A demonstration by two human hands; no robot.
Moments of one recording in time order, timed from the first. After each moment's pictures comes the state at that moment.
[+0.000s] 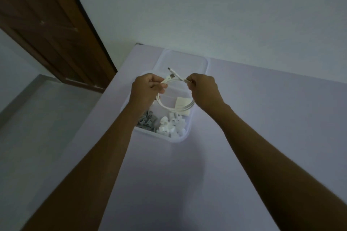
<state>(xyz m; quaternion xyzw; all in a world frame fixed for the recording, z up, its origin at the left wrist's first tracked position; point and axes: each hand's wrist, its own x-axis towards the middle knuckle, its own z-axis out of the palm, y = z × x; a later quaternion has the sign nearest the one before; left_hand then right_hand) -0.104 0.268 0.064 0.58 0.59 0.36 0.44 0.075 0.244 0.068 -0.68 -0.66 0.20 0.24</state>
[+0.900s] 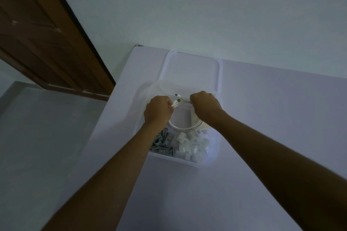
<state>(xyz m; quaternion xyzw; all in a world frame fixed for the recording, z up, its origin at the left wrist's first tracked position) -0.125 0.331 -0.024 0.71 0.64 0.13 0.26 0.028 0.310 -0.005 -0.70 -0.71 0.10 -0.03</state>
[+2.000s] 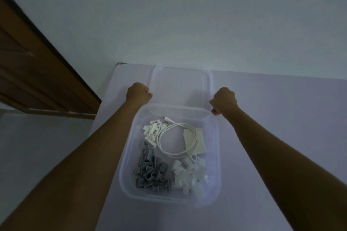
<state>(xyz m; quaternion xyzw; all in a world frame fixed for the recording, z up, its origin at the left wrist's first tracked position) -0.117 0.481 -0.029 0.68 0.67 0.08 0.29 0.114 0.369 -0.014 -0.88 -0.37 0.27 0.13</state>
